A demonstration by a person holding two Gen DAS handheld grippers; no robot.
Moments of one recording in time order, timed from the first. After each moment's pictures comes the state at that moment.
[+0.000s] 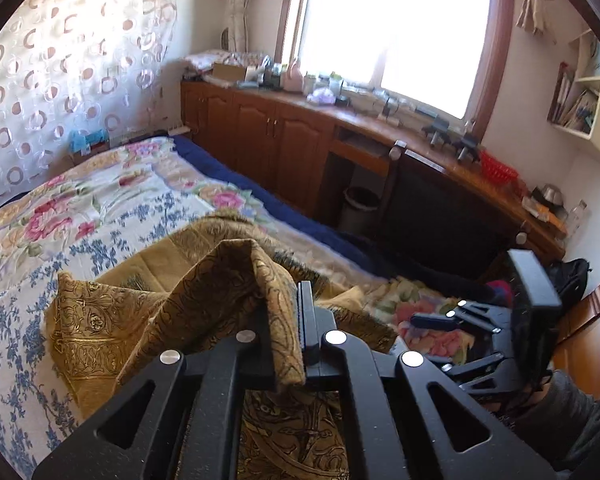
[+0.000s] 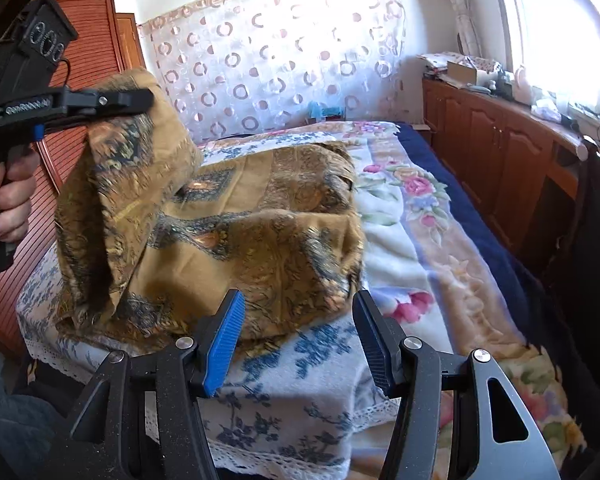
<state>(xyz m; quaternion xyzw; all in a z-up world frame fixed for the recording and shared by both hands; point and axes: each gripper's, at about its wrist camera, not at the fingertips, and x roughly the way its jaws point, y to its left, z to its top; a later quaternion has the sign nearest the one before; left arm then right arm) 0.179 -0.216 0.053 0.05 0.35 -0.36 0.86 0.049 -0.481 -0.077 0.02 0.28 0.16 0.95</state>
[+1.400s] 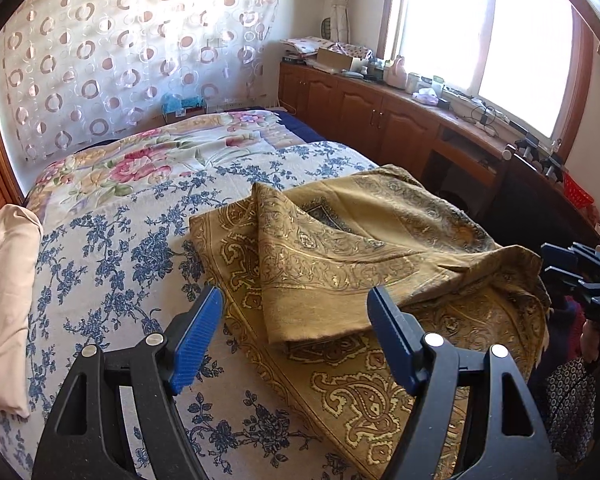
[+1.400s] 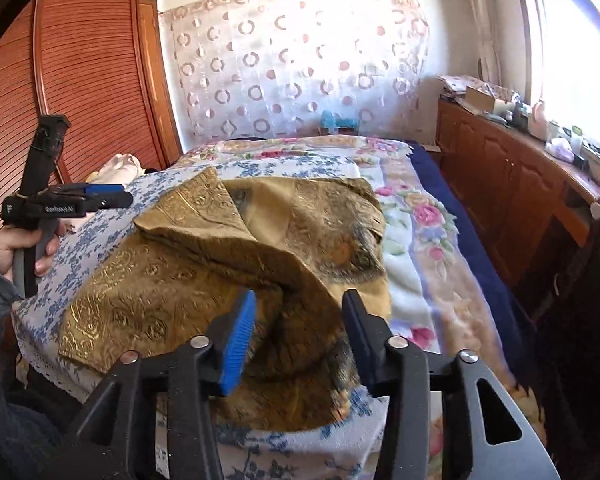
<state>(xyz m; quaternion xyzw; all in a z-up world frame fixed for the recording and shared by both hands) 0.215 -0.072 -0.020 0.03 0.37 -0.22 0.90 0.071 -0.445 -0.041 -0.04 0.26 0.18 0.95</state>
